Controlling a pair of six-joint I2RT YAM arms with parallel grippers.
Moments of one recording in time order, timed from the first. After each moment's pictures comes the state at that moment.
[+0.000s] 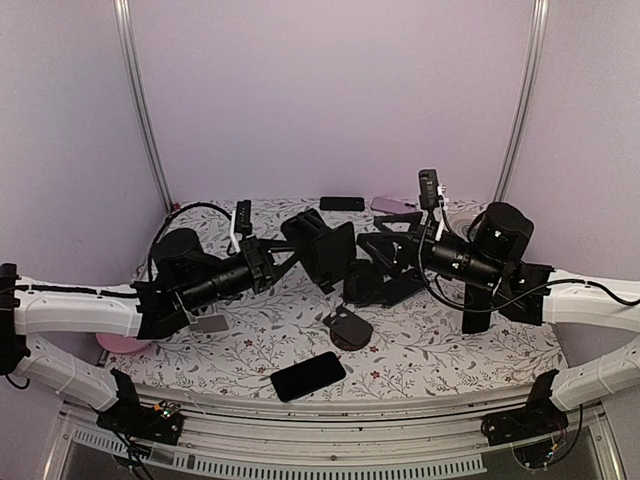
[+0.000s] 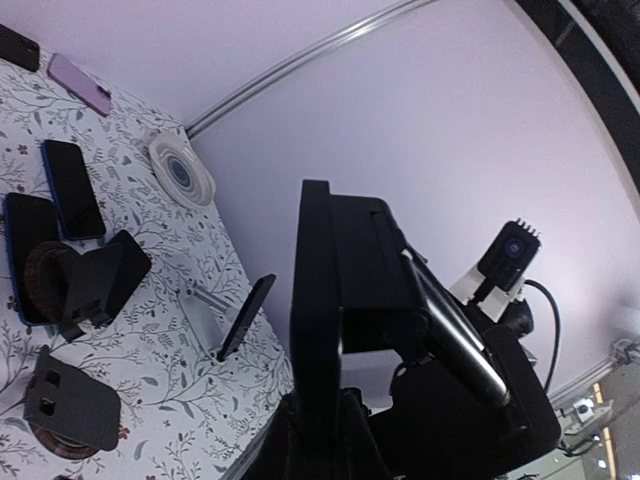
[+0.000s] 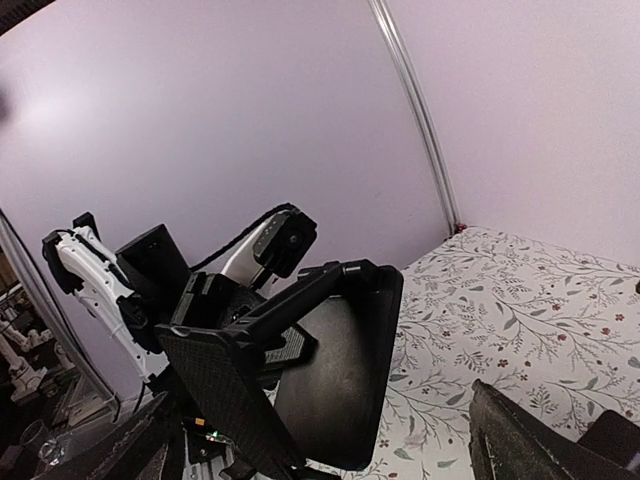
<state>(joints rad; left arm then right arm) -0.93 1.26 0.63 0.71 0.13 -1.08 0.88 1.19 0.76 0.53 -0.30 0.40</state>
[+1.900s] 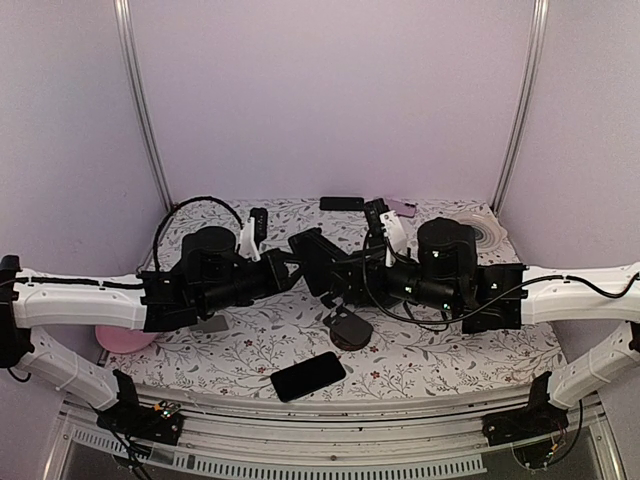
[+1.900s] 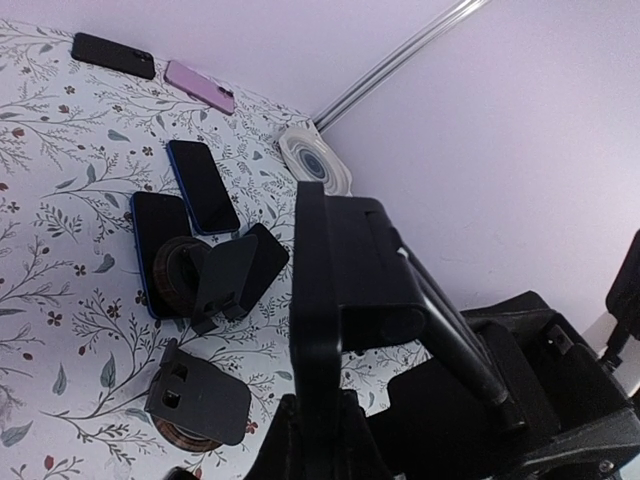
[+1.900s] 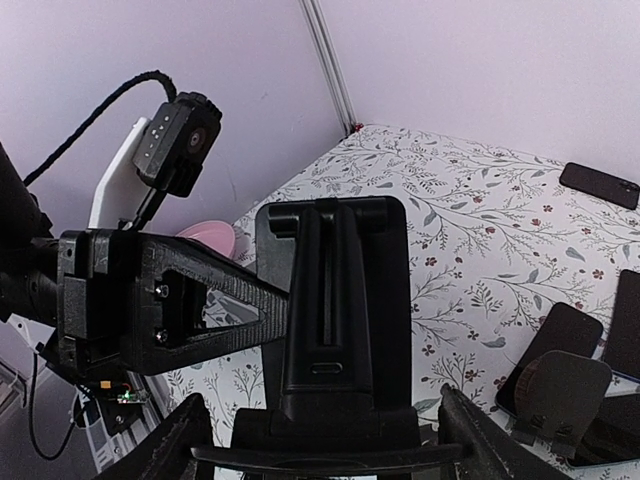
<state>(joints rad) -1.02 1.30 0.78 0.28 -0.15 -0.87 1.12 1.34 0.93 0.16 0.20 0.38</state>
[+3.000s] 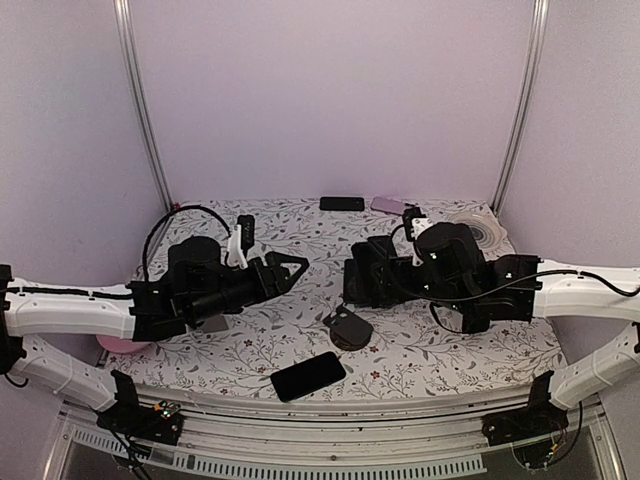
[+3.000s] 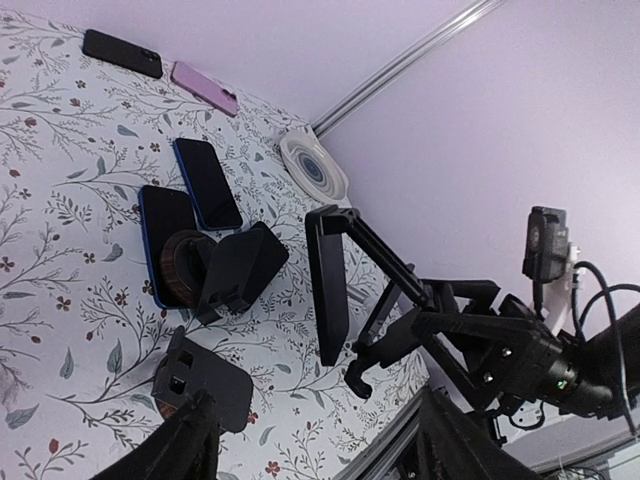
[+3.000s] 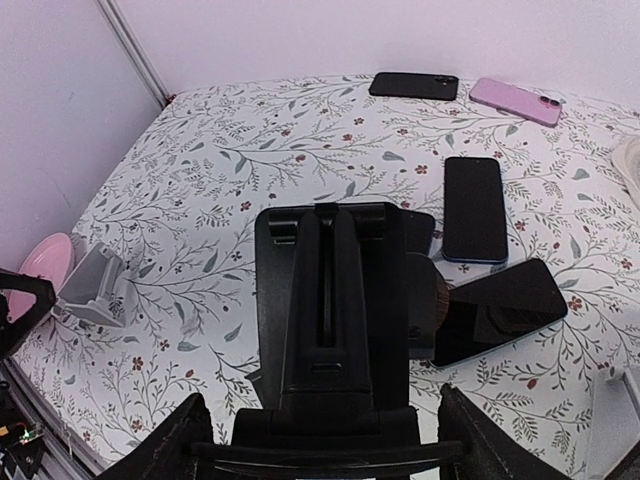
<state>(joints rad) -1.02 1.23 0.69 0.32 -0.17 -0.90 1.07 1.29 0.95 -0.22 0.49 0.57</state>
